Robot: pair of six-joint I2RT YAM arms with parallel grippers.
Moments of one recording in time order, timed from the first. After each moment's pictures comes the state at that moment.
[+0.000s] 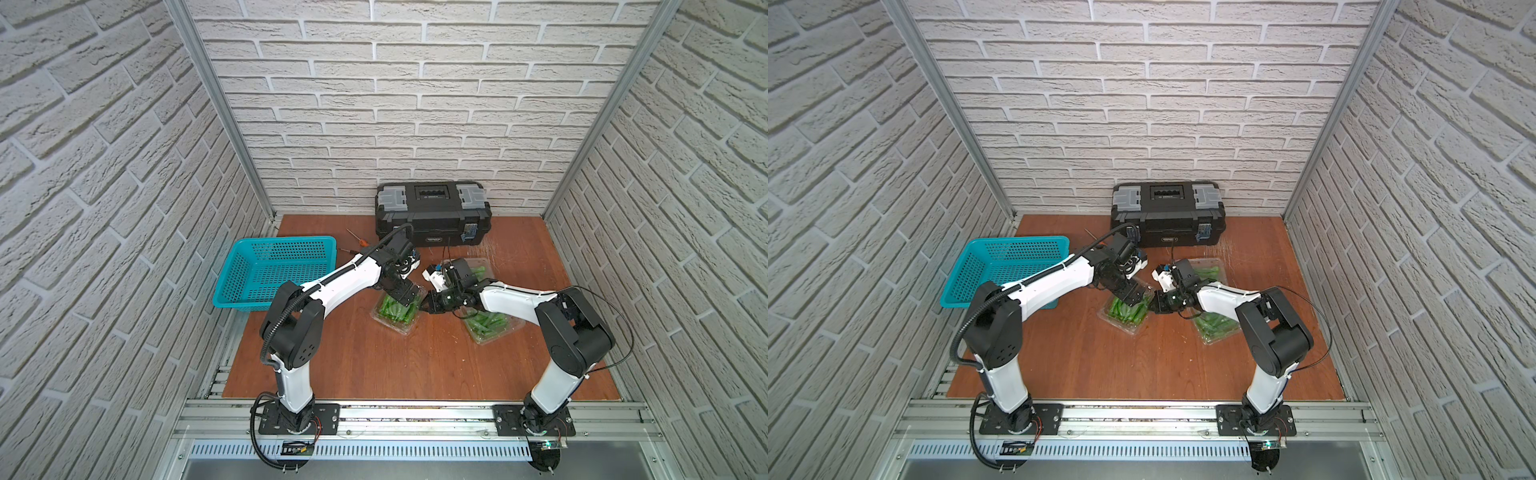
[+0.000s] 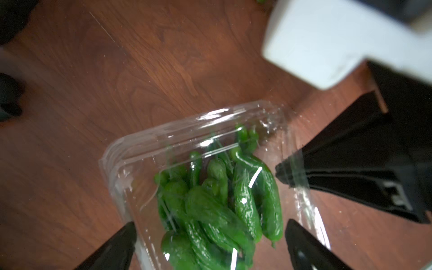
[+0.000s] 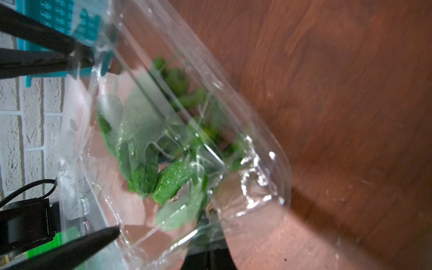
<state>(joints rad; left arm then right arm) -0.72 1.82 1.45 -0.84 0.01 0.10 0.47 1.76 1.00 -0.27 -0.52 0.40</state>
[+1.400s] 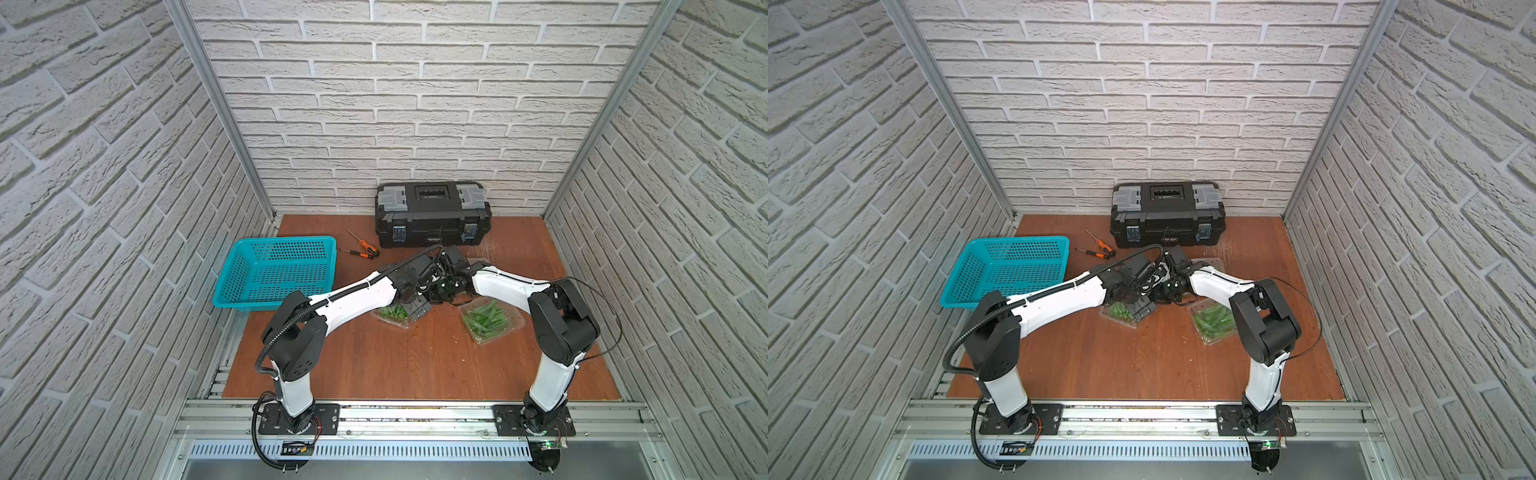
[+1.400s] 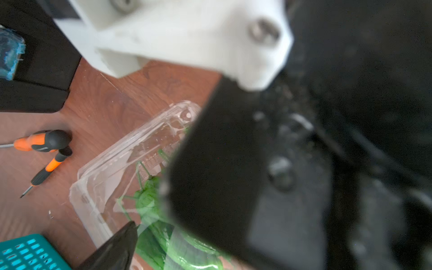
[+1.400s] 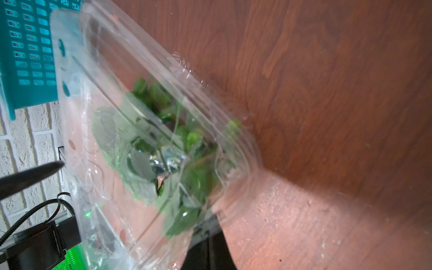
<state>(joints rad) -0.89 1.79 1.38 -0.73 -0.25 0.14 0.46 1.85 1.19 -0.46 -0.49 0.43</state>
